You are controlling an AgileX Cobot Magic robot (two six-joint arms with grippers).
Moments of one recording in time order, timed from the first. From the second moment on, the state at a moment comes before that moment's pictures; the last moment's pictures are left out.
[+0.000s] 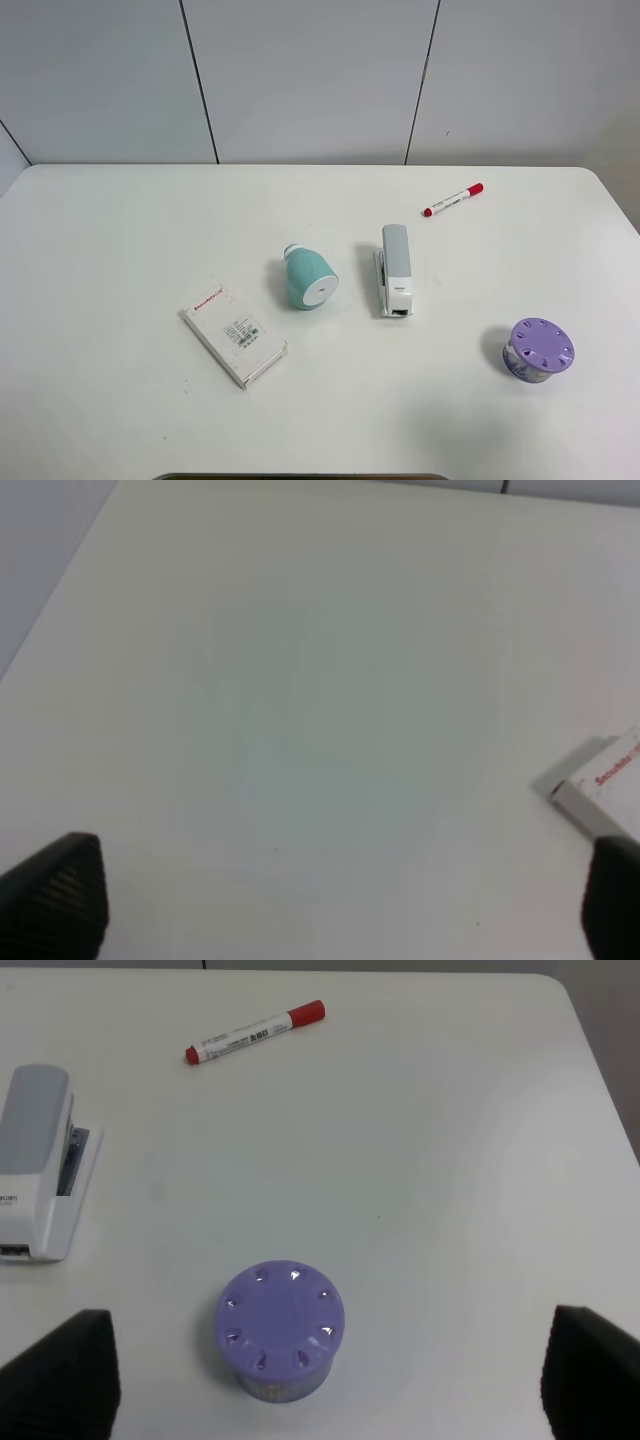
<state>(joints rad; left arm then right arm) -0.01 -0.01 -0.51 0.06 1.06 -0.07 0.13 0.00 -0.51 -0.12 1.07 0.07</state>
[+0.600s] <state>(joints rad) -0.01 -0.01 -0.51 0.06 1.06 -0.07 0.13 0.00 -0.51 -0.12 1.07 0.07</state>
